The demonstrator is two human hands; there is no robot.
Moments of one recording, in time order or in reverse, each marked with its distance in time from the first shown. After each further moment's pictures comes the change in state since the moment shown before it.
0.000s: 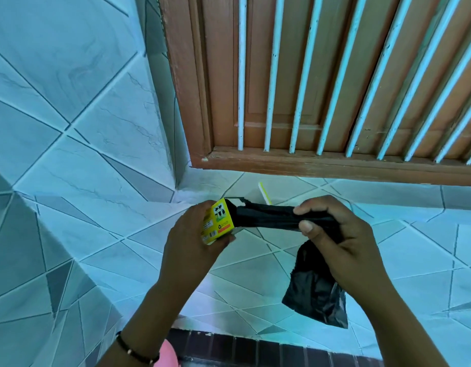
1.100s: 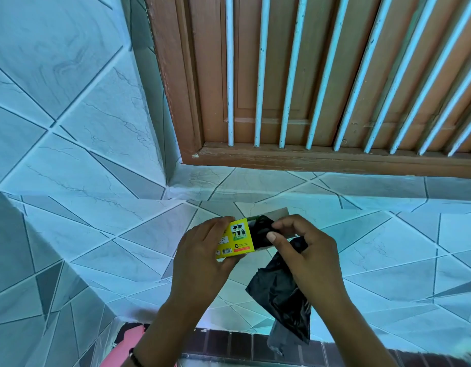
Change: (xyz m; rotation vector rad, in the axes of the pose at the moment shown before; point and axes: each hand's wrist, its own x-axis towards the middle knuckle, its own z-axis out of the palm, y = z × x) left_hand -0.031 0.012 0.024 0.161 0.013 0.201; right_hand -0.025 0.018 0.033 -0.129 0.118 0.348
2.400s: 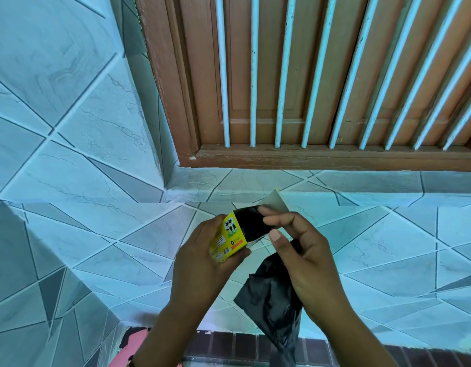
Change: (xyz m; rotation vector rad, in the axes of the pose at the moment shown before) left_hand -0.002 0.015 -0.011 -0.225 -0.029 -0.177; right_hand -0.013 -0.013 0.001 0.459 -0.126 -0.012
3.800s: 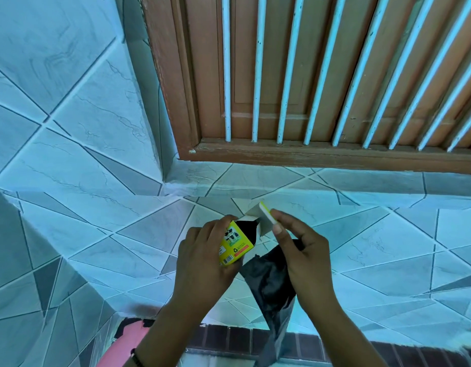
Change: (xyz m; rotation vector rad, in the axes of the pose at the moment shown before) left_hand -0.004 -0.017 0.015 0.309 -0.097 0.121; right_hand 0.011 0.033 -0.004 -0.163 0.228 0.076
